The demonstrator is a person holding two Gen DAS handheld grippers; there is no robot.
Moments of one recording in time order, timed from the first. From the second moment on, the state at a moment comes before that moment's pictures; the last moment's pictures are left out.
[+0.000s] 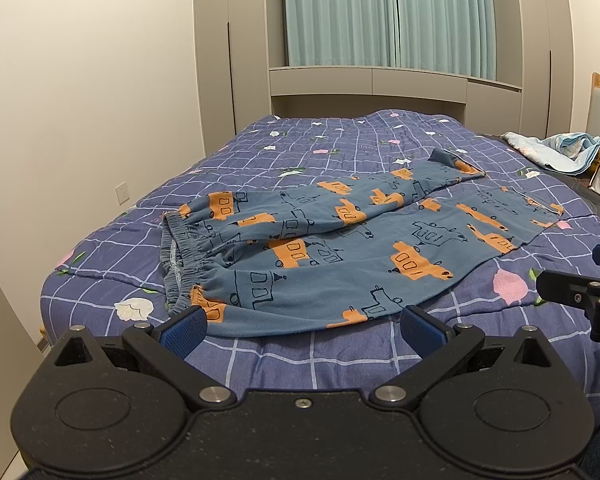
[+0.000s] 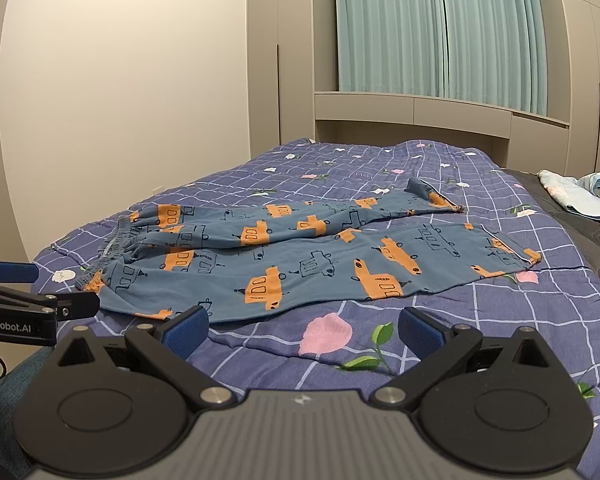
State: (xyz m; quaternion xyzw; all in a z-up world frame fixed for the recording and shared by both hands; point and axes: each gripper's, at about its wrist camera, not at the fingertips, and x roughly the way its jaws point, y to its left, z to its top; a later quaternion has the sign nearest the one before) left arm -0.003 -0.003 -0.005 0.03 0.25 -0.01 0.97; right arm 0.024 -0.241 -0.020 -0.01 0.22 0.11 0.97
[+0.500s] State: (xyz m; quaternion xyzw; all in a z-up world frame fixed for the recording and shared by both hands) left arm -0.004 -0.002 -0.008 0.03 0.26 -0.01 0.97; right arm 0.023 -0.239 -0.022 -0.01 0.22 0.11 0.97
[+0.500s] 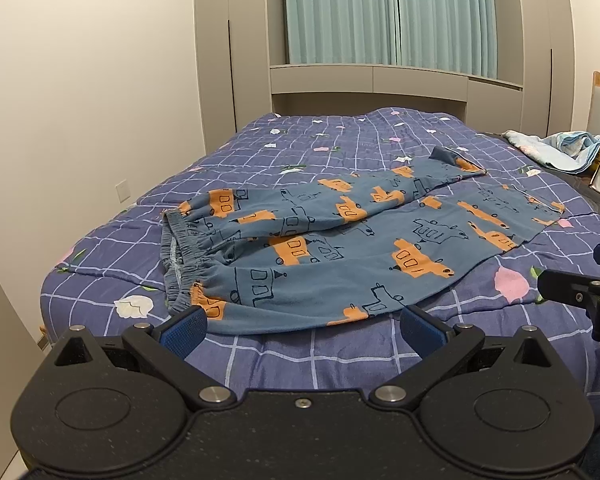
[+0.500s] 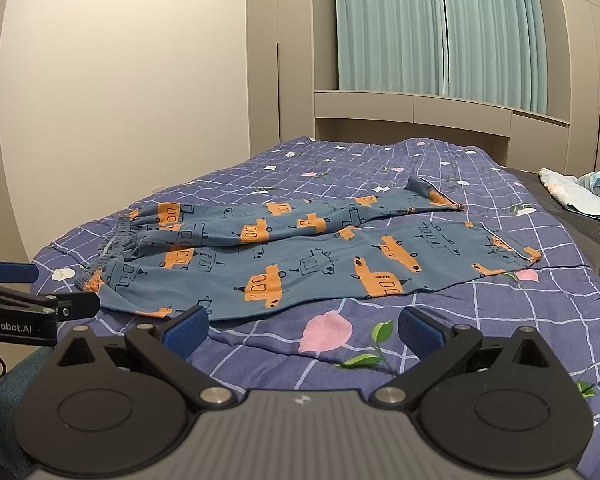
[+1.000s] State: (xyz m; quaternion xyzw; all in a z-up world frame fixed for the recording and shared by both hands) left arm 0.011 0.002 -0.015 0.02 0.29 0.00 0.96; right arm 0.030 -0.239 -0.025 -0.01 0.24 0.11 0.96
